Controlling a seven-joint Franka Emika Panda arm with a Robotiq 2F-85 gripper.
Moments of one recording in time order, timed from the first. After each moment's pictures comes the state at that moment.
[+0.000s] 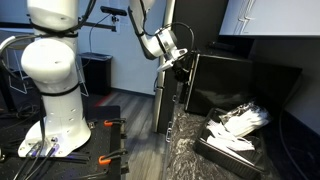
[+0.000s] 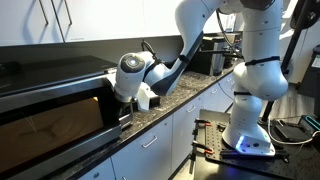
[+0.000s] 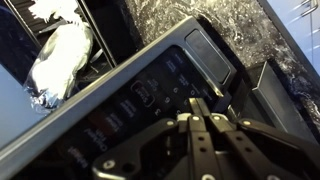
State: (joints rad) arm 0.20 0.16 0.19 -2.25 -1.09 2.47 0.87
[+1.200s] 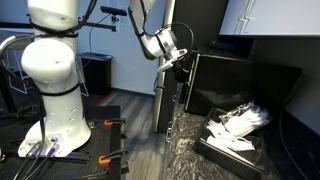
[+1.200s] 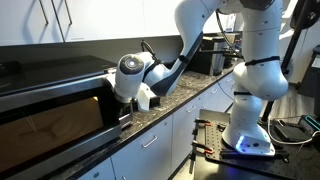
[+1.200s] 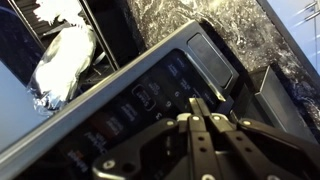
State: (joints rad) arm 0.21 0.17 0.19 -2.25 -1.09 2.45 0.87
